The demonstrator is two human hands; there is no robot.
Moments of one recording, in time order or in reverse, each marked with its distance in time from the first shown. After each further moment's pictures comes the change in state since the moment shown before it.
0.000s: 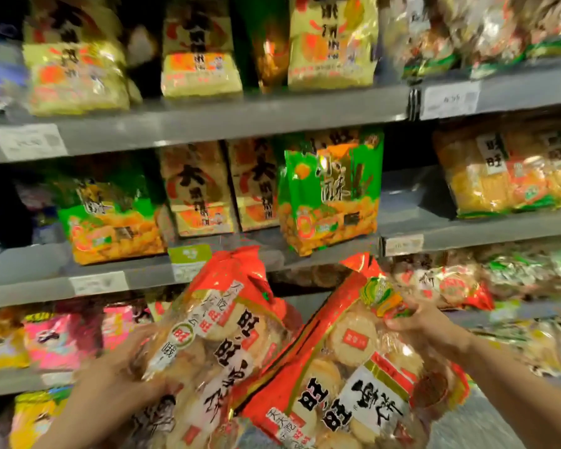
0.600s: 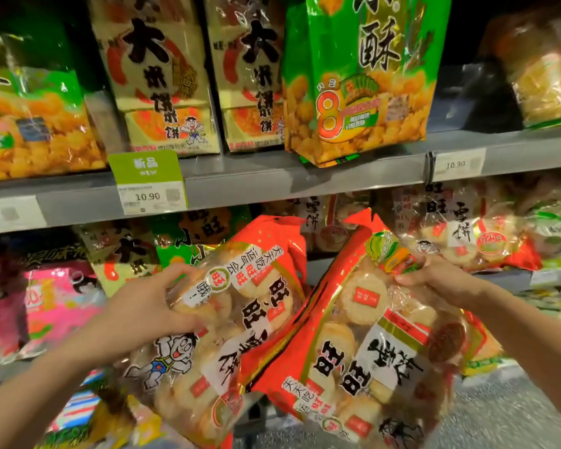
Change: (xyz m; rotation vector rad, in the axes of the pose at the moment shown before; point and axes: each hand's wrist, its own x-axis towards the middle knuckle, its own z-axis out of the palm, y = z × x) left_hand 0.109 -0.071 0.120 0.242 -0.189 0.172; right_hand 0.105 0.100 -0.024 -0.069 -0.042 -0.089
